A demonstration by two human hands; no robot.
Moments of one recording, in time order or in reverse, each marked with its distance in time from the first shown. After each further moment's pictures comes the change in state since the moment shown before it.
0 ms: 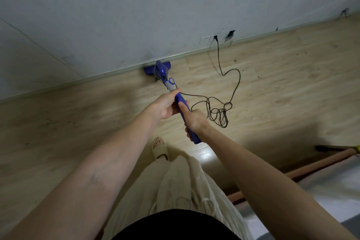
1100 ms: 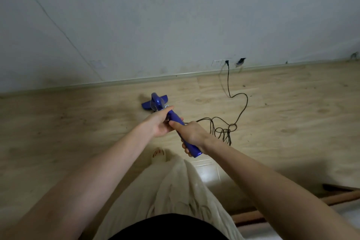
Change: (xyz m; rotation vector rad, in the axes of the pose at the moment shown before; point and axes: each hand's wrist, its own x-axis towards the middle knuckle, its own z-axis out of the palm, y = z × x) left_hand -0.060 -0.061 -0.031 -0.233 0.074 0.053; right_hand -0.080 0.013 -0.003 -0.162 -0.244 -0.099
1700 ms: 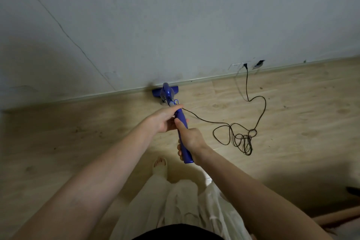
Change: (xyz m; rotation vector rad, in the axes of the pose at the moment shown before) left_hand 0.050 0.163 -0.095 0.325 -0.053 -0.054; right_hand 0.099 -0.126 0.117 0.323 0.155 0.114
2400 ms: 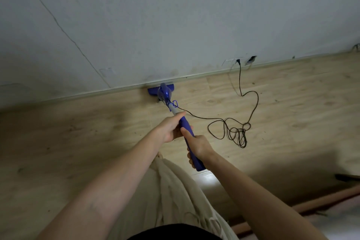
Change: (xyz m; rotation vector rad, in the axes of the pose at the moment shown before) left_hand -0.005 -0.069 0.008 -0.091 -0.055 -0.003; right_hand -0.026 0.057 -0.012 -0.117 0.014 0.017
